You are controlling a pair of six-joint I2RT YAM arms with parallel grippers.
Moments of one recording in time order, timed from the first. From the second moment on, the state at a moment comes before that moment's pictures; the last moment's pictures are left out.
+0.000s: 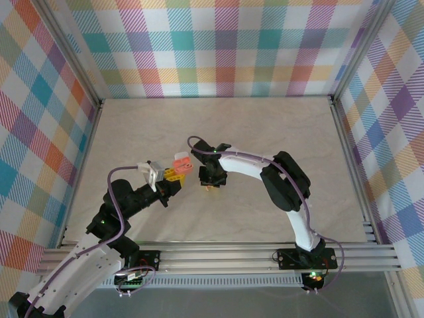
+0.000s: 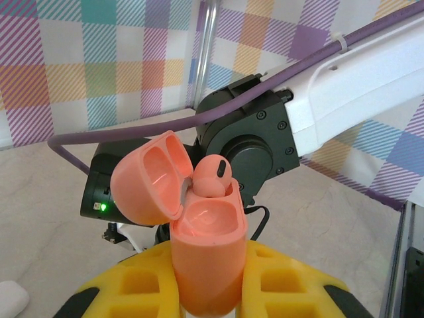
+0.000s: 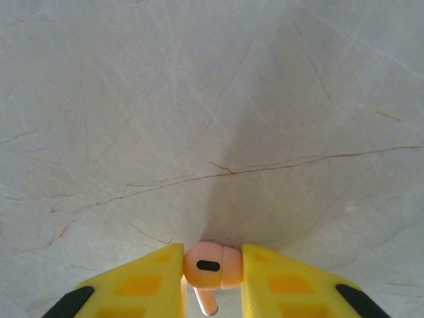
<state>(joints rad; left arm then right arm) -0.57 0.51 0.45 0.00 0.32 -0.15 0.86 2.11 1.55 -0.79 -0.07 0.89</state>
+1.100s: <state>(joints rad) -0.57 0.74 0.49 0.11 0.40 -0.16 0.79 1.54 1.41 -0.75 0.12 0.73</state>
